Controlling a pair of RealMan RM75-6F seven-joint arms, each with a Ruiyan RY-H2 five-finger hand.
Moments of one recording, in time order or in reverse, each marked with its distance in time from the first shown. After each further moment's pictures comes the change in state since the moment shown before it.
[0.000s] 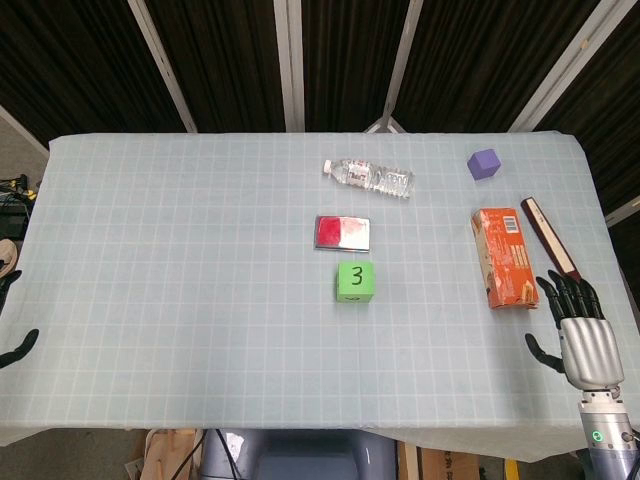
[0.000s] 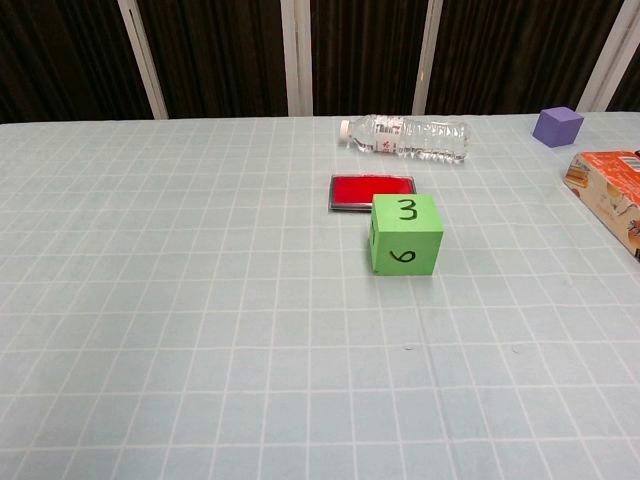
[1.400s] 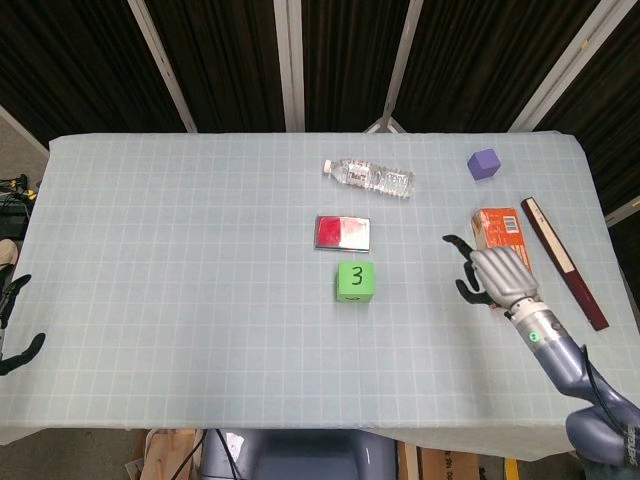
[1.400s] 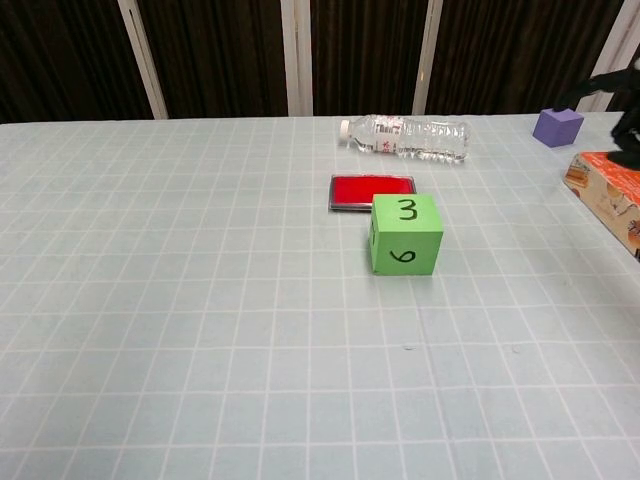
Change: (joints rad) left arm 0.000 -0.016 0.012 -0.020 0.001 -0.011 0.080; right arm 0.461 0.159 0.191 -0.136 0.289 -0.754 -0.060
